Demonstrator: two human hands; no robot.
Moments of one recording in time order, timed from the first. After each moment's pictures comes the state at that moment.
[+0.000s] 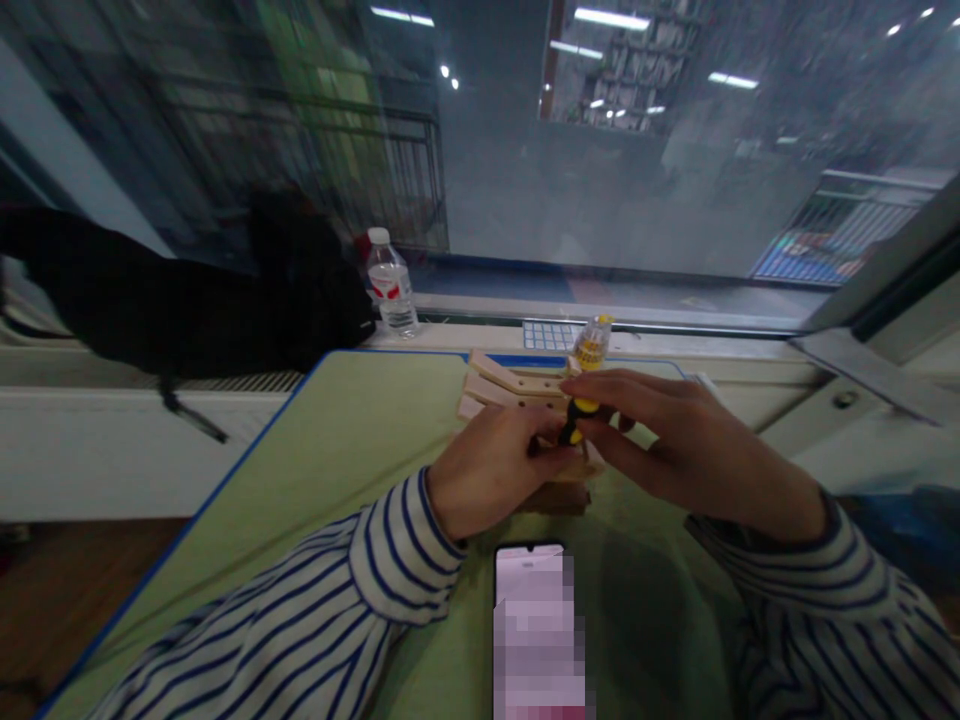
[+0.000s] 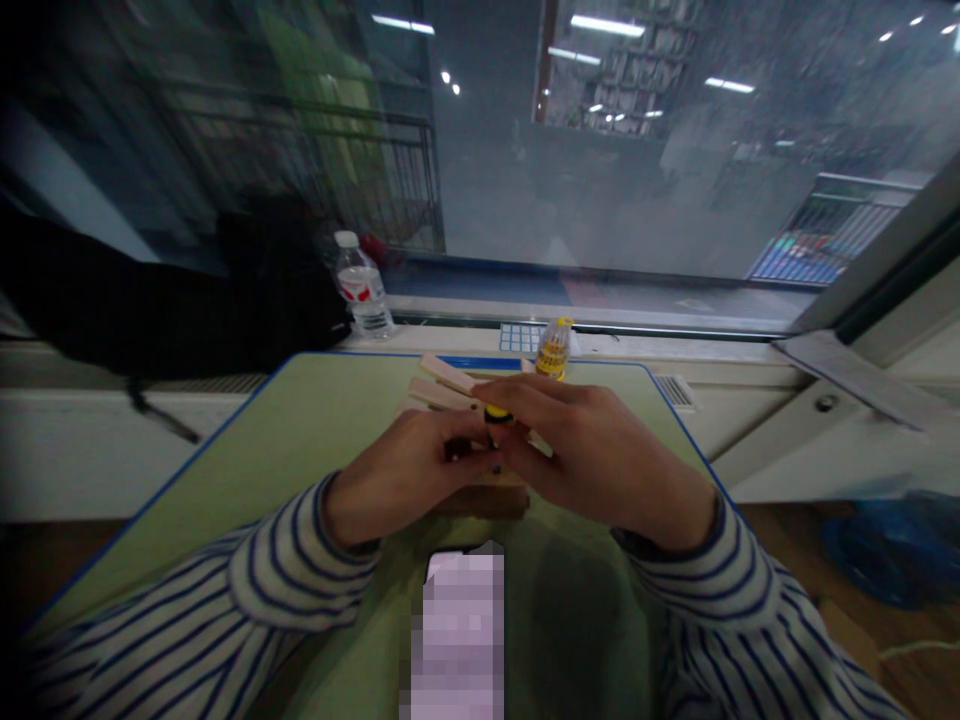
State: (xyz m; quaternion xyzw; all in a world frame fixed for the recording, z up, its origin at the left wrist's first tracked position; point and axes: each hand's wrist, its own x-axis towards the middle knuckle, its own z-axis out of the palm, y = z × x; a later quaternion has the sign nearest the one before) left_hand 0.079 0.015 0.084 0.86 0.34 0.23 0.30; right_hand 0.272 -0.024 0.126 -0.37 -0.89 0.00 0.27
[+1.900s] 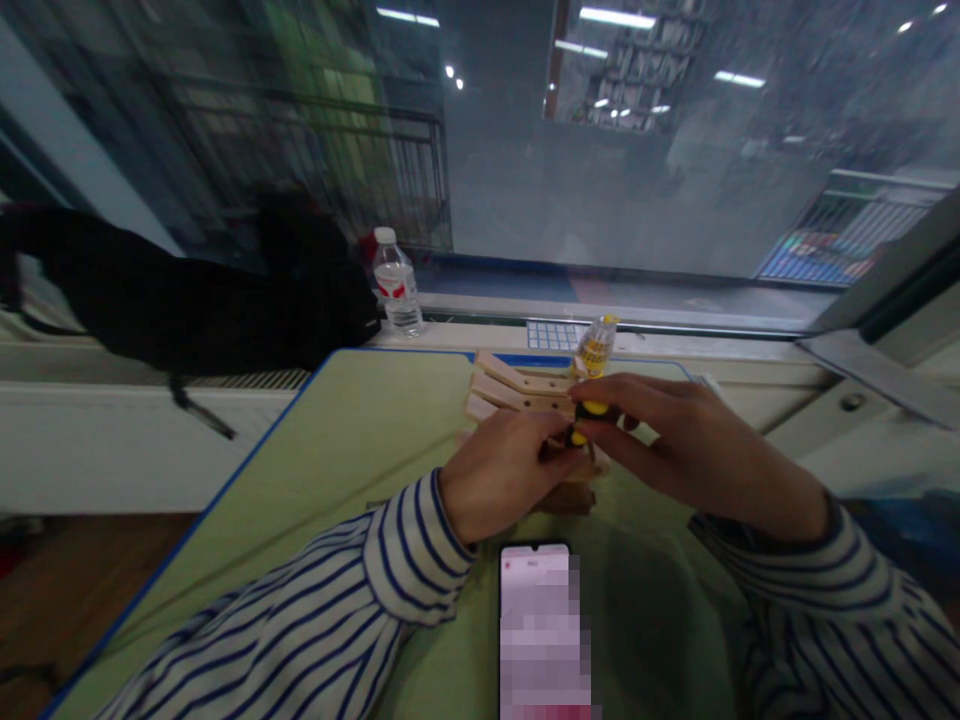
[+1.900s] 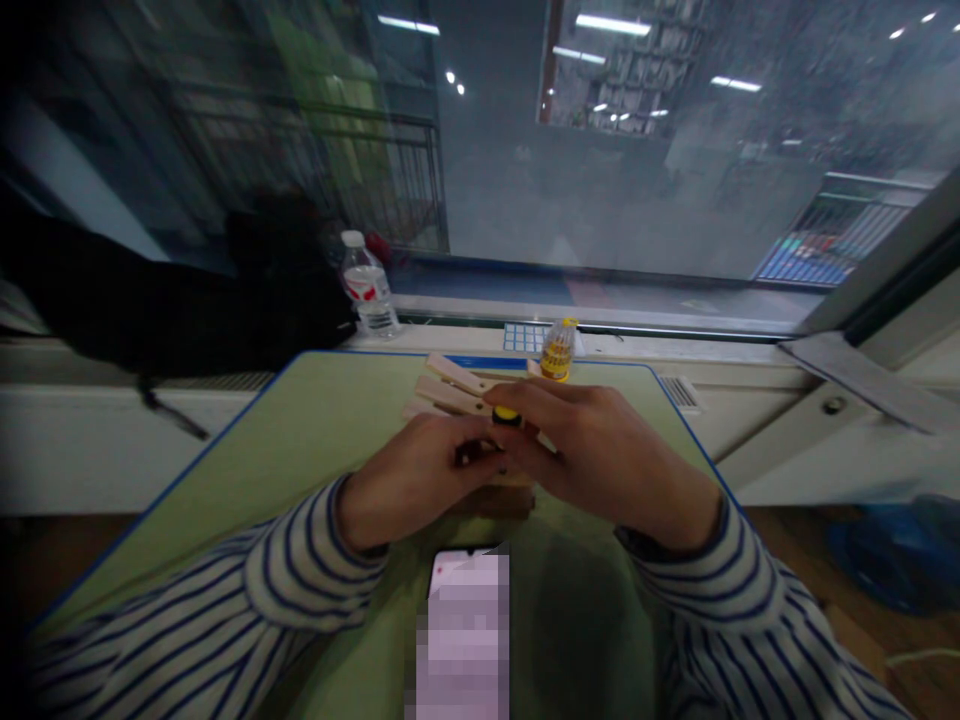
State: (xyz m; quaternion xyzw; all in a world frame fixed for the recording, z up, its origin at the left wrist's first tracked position) left_hand 0.083 0.011 0.083 0.86 0.37 0.22 0.26; right_hand 0.271 -0.020 0.125 -0.38 -0.89 -0.03 0.25
